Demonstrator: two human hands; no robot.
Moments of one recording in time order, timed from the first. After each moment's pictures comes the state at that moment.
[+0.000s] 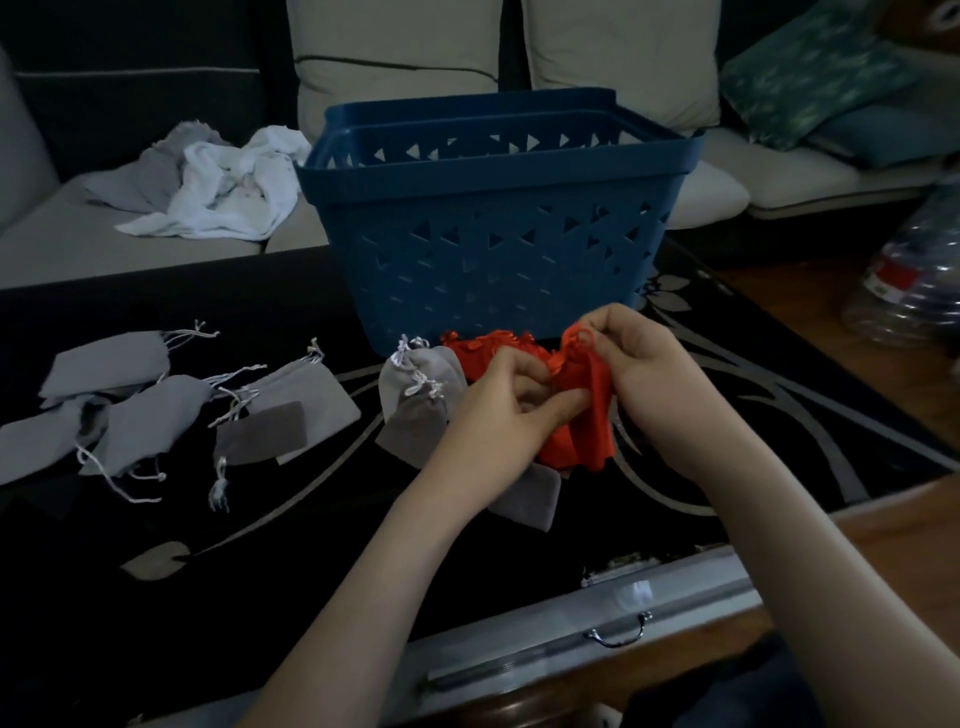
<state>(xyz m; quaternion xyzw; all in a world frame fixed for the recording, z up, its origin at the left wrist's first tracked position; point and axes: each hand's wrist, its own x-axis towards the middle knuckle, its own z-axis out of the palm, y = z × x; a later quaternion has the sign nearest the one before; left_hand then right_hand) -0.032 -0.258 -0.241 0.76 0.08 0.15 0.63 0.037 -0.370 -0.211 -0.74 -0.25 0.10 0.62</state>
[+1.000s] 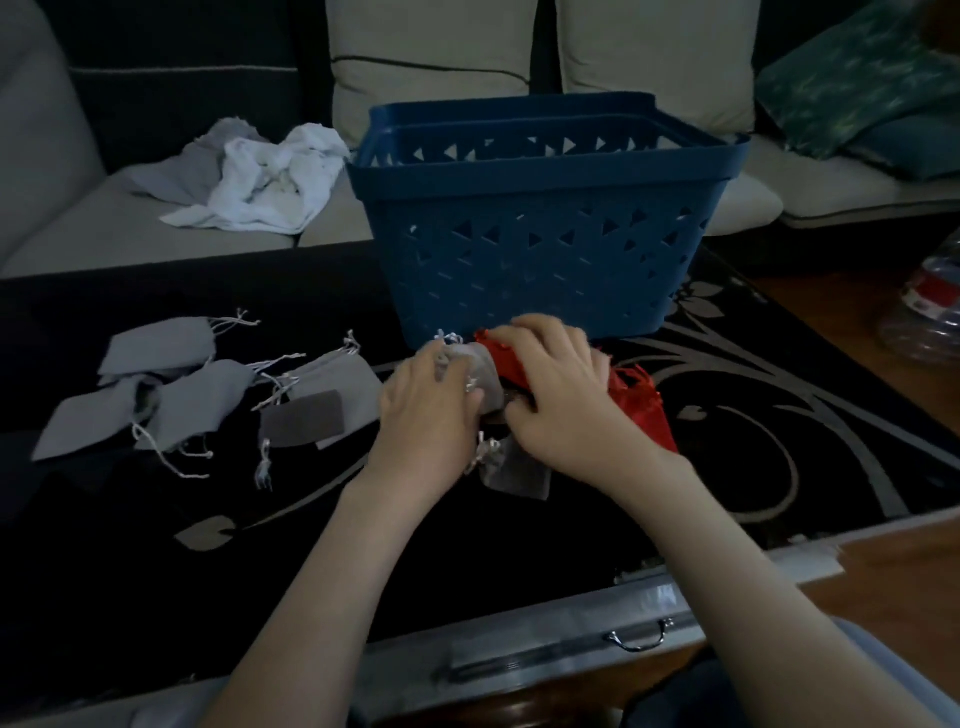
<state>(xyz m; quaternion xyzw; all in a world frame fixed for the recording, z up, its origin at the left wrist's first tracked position) -0.058 -0.199 -0.247 0.96 0.19 0.15 0.13 0.006 -0.322 -0.229 -0.86 -0.42 -0.06 0.28</state>
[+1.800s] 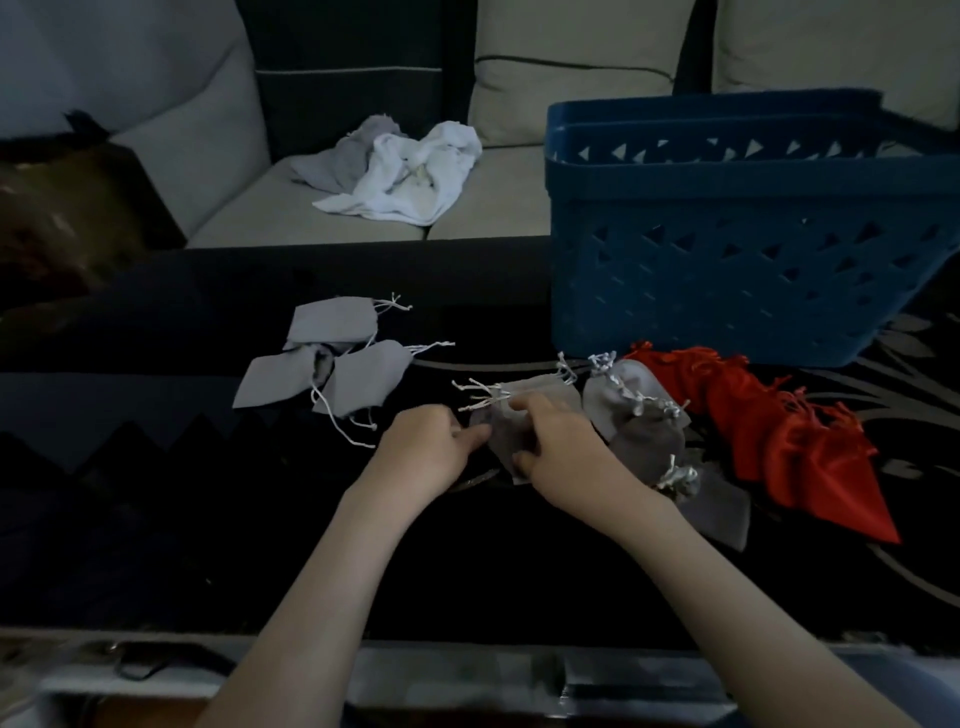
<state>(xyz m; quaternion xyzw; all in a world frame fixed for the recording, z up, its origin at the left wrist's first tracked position) -0.141 -0.097 -0.252 0.89 0.38 0.05 0.24 -0.042 -0.210 -0.271 -0.81 -0.47 0.15 0.31</state>
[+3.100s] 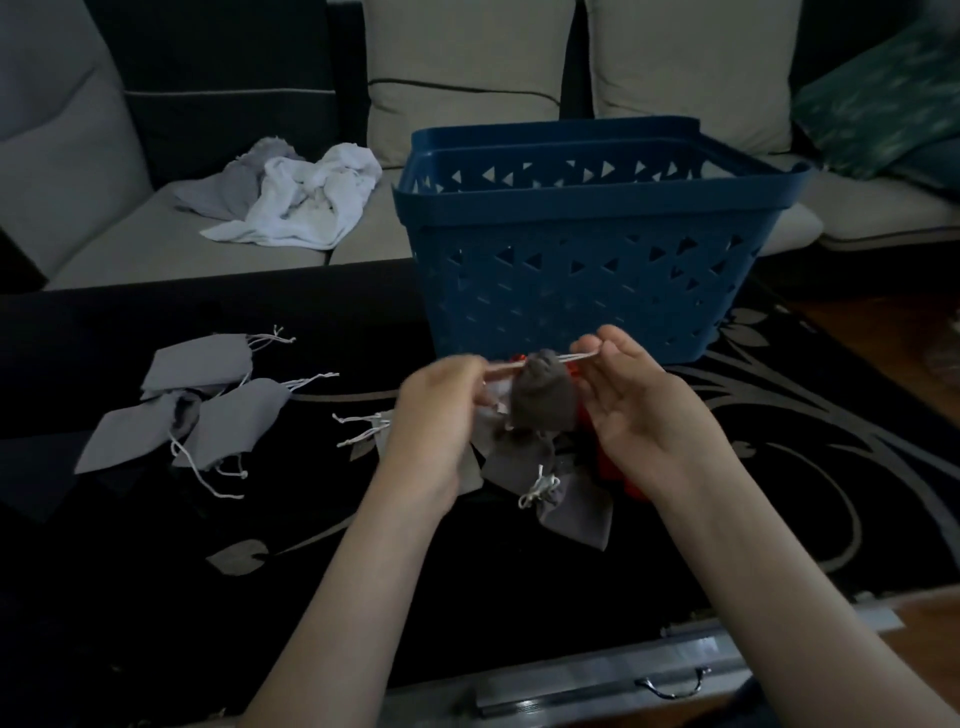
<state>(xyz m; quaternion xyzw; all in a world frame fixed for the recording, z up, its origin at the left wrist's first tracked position) -0.061 -0.194 -0.207 0.63 0.30 0.24 0.68 0.022 -0.314 -0.211 -0.39 -0.02 0.29 0.88</state>
